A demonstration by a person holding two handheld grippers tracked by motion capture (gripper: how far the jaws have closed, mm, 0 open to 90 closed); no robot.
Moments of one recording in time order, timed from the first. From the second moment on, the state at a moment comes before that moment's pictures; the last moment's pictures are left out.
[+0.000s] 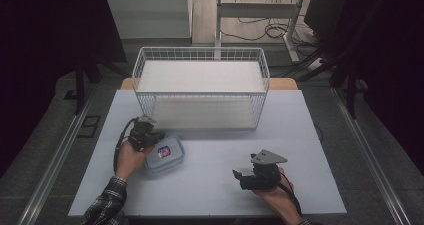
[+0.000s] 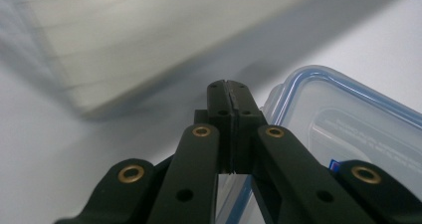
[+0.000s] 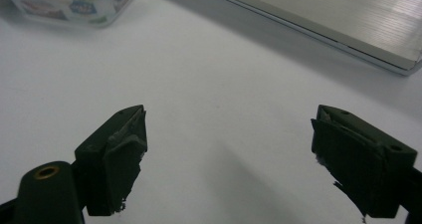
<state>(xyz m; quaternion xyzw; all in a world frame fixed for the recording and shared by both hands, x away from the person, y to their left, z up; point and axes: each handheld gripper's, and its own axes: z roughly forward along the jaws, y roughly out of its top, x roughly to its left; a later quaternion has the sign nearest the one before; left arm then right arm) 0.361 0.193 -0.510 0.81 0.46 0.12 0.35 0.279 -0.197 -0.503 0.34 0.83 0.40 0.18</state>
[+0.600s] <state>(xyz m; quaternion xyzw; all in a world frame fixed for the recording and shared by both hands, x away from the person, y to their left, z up) 0.280 0.245 -0.518 0.75 0.52 0.15 0.38 0.280 -0.201 -0.501 0.33 0.83 0.41 0.17</state>
